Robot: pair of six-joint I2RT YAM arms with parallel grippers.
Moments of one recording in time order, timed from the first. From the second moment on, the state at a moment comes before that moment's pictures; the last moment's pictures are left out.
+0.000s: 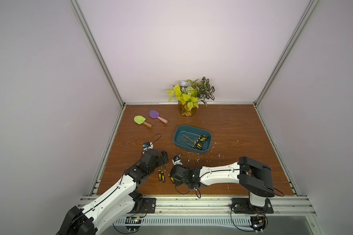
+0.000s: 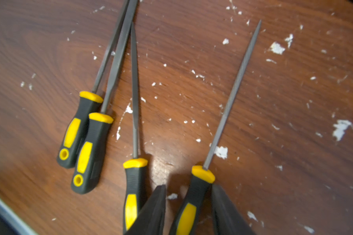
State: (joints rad) left arm -0.54 0.83 0.36 -0.27 -0.21 -0.79; right arm 1.35 1.85 1.06 -0.24 0.34 0.79
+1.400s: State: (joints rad) left arm -0.54 0.84 0.62 -0.40 -0.17 -0.77; right arm 1.22 1.51 0.95 -0.27 0.32 0.32
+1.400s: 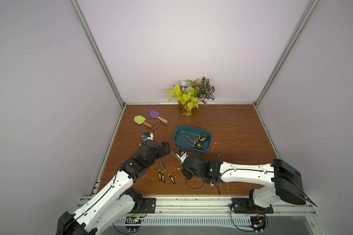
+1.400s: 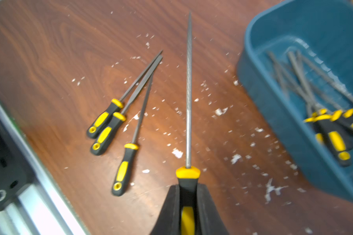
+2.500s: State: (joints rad) left arm -0.56 1.06 0.67 -0.14 -0.03 -0.77; right arm 0.68 1.65 1.04 -0.22 0.05 -0.32
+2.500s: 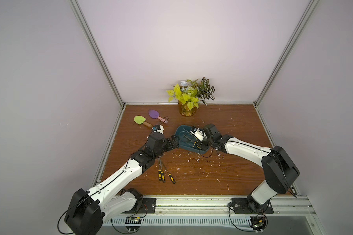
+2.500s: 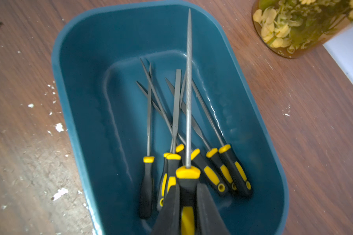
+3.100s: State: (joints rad) left arm -0.56 1.00 0.58 -0.14 -0.02 -0.77; right arm 0.64 1.73 1.14 -0.23 0.07 -0.31
